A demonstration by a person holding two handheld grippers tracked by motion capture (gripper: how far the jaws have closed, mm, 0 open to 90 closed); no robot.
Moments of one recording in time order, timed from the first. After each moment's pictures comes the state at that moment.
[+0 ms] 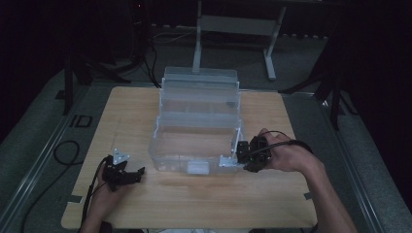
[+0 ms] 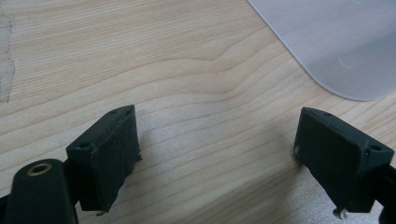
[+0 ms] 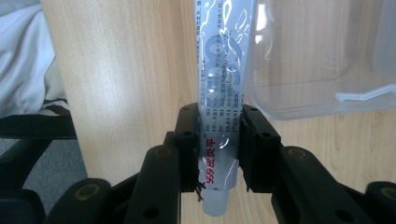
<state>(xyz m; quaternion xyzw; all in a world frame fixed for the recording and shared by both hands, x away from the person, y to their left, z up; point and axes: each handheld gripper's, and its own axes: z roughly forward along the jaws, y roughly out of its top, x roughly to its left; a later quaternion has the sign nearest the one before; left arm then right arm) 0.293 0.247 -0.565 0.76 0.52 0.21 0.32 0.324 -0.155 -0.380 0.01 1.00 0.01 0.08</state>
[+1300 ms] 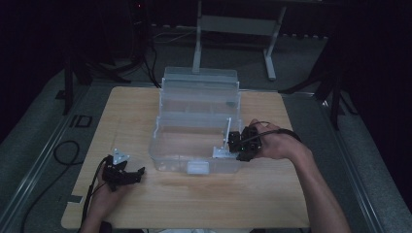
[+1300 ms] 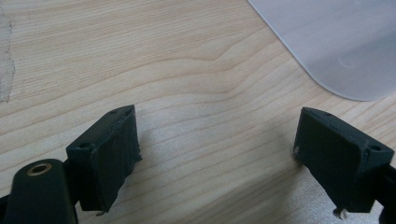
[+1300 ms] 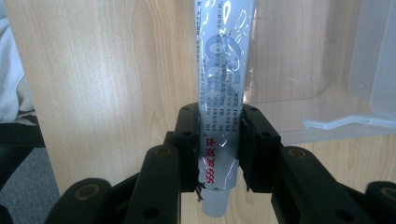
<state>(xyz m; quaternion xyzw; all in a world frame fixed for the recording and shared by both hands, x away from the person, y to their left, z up) 0.293 0.247 -0.565 0.76 0.52 0.21 0.32 0.355 -0.136 -0.384 0.00 1.00 0.01 0.08</state>
